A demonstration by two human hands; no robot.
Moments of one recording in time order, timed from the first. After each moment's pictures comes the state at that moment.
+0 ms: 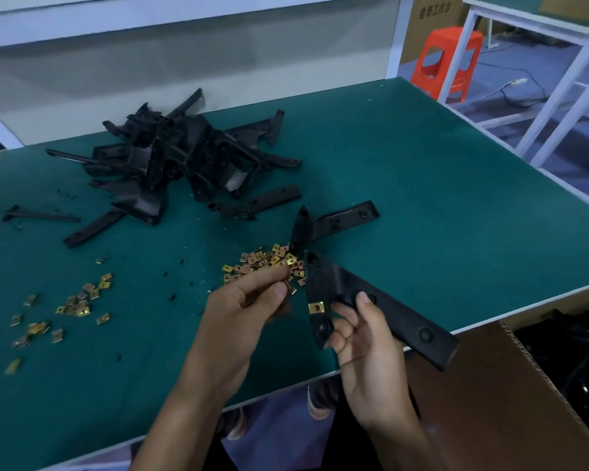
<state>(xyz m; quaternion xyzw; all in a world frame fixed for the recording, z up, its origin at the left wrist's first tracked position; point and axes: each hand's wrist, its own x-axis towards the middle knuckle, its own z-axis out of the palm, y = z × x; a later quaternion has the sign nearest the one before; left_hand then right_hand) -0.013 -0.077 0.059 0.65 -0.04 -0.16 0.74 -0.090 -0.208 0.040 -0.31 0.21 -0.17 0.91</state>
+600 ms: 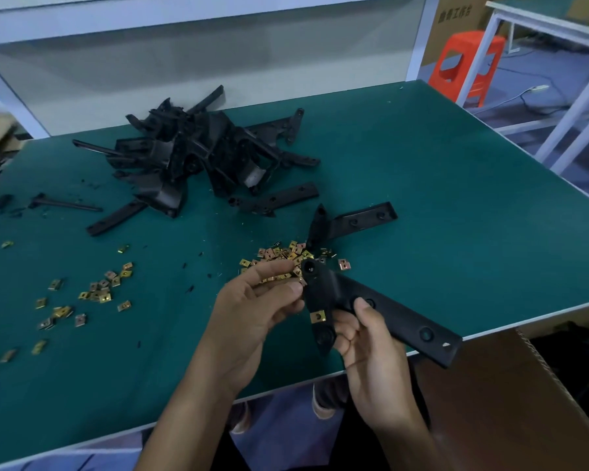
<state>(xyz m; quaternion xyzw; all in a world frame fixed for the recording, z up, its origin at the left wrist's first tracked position) -0.015 -0.068 0.073 0.57 0.01 -0.21 0.79 -0.092 -0.199 0.033 -0.38 0.16 -0.11 0.91</state>
